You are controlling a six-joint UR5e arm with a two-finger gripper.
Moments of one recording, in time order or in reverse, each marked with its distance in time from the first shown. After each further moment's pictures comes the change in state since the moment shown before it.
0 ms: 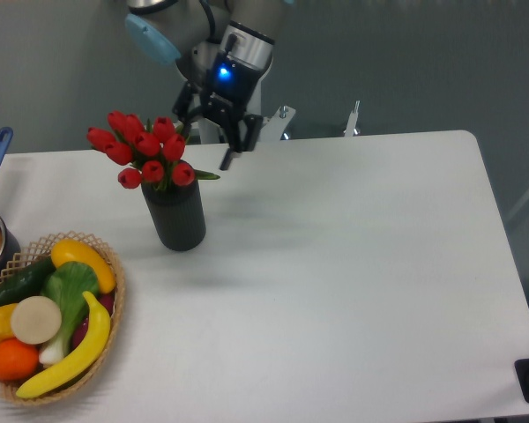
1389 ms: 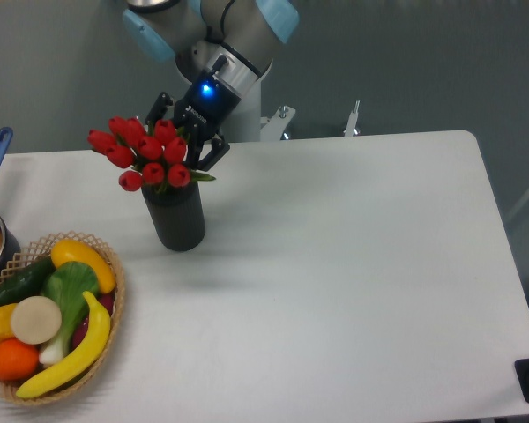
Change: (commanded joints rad) arm -0.031 -0.130 0.052 0.011 -0.166 0.000
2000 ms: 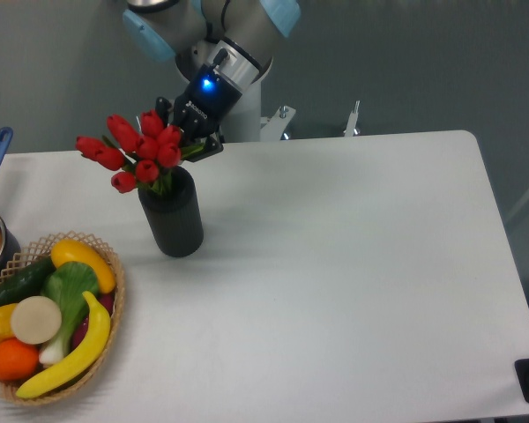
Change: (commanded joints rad) arm 0.005 0.055 0.057 -0.003 -0.034 -0.116
